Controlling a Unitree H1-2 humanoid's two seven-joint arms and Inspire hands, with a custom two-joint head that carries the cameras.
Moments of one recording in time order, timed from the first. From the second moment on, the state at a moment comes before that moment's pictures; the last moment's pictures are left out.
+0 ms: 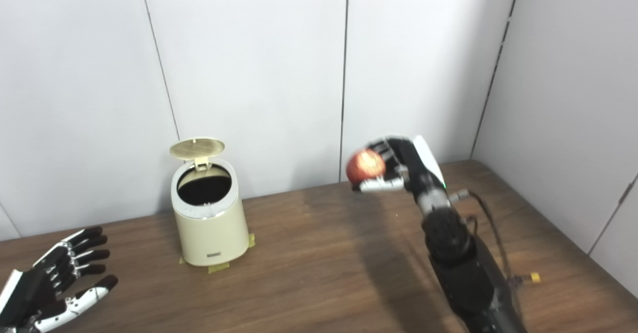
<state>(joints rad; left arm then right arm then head) -0.19 0.27 0.06 -0.07 -0.04 0.00 -0.17 -0.48 -0.42 -0.07 0.11 -0.25 0.15 -0.07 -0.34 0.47</state>
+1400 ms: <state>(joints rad) -0.19 0.16 0.00 0.01 0.05 -0.08 -0.12 -0.70 -0.17 0.16 0.25 -0.31 0.15 0.05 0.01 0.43</state>
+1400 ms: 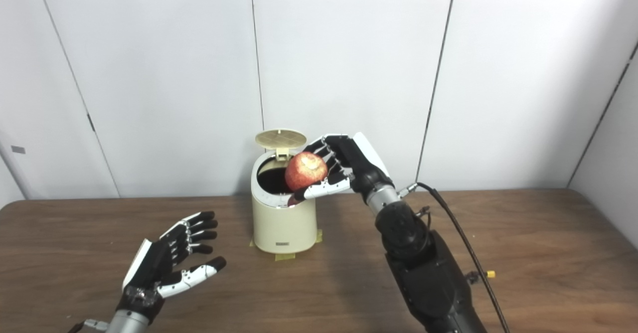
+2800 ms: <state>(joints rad) -0.19 0.13 -0.01 -0.01 0.06 -0.06 -0.12 -0.81 -0.10 0.19 0.53 -0.36 -0.01 -0.06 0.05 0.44</state>
